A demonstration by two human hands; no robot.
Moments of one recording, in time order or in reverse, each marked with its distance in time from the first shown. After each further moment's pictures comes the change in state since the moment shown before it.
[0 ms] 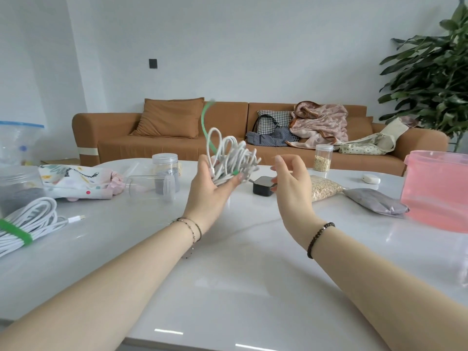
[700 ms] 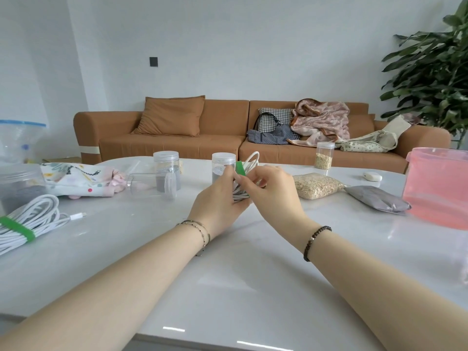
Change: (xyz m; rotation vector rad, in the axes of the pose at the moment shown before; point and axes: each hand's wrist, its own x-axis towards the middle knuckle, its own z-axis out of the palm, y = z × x) left_hand -0.009 -0.004 0.009 0.533 -0.245 0.045; right_hand -0.020 -0.002 0.009 -0.451 -0.254 -0.337
